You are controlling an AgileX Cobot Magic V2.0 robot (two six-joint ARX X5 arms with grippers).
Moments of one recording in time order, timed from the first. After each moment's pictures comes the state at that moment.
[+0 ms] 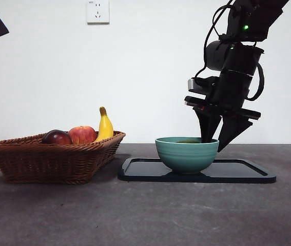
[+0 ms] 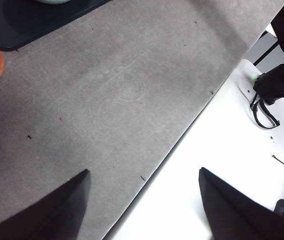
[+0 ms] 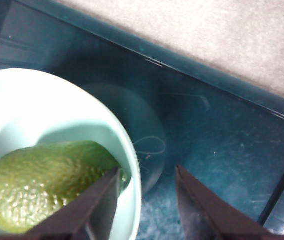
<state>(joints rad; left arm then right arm) -0.57 0.86 0.94 -0.95 0.50 0.01 0.29 2.03 1.61 -0.80 -0.20 0.02</state>
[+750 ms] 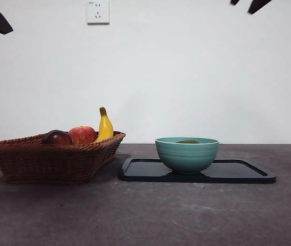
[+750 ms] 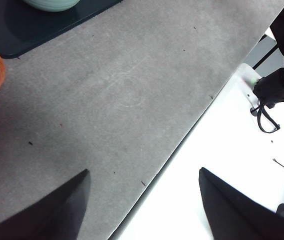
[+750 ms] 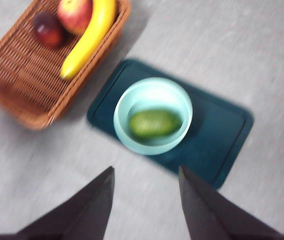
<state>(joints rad) -0.57 0.86 0.94 -0.93 0.50 0.01 0.37 1.29 1.50 -1.05 -0.21 0.02</state>
